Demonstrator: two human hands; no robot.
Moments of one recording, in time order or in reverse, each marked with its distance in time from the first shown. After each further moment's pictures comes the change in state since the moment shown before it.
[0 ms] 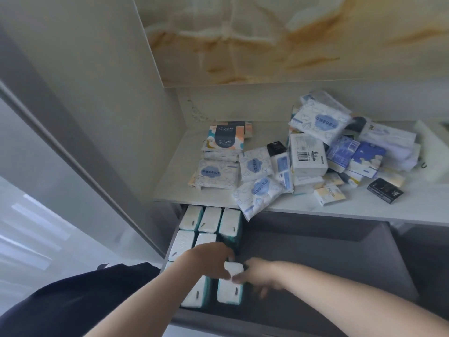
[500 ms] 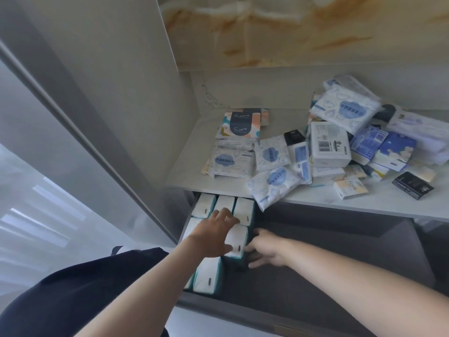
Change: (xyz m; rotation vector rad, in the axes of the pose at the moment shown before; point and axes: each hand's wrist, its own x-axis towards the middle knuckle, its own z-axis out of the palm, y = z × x) left_hand -0.005 -0.032 0.001 0.145 0.371 -0.019; right_hand 0.023 -0.027 -0.008 0.476 0.091 -0.065
